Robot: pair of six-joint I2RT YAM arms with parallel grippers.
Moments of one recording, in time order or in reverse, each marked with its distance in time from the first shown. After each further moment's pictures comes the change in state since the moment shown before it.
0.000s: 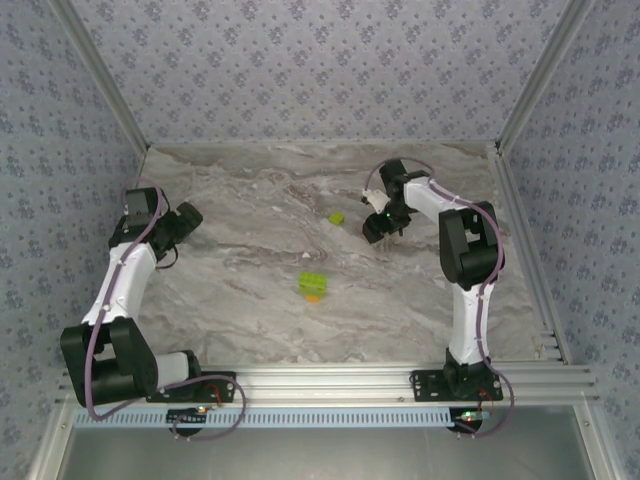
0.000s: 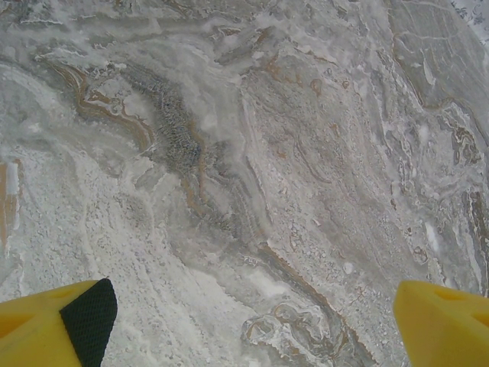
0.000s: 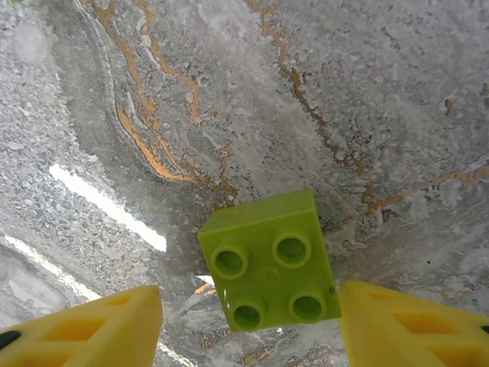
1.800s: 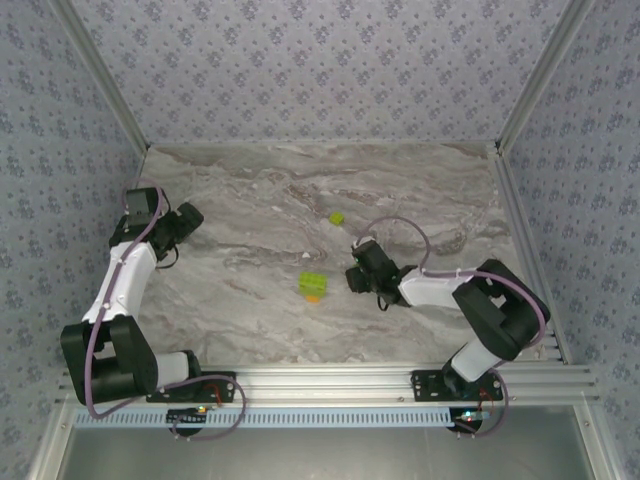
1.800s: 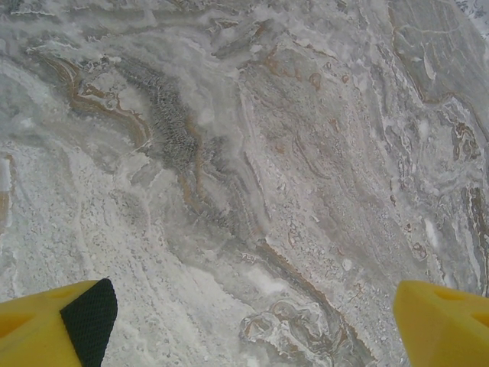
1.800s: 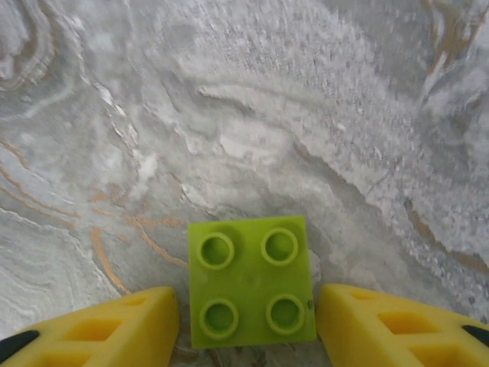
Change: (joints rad) left arm 0.000 0.010 0.000 0.001 0.014 0.000; right arm 0.435 -0.497 -0.962 0.940 0.428 0.595
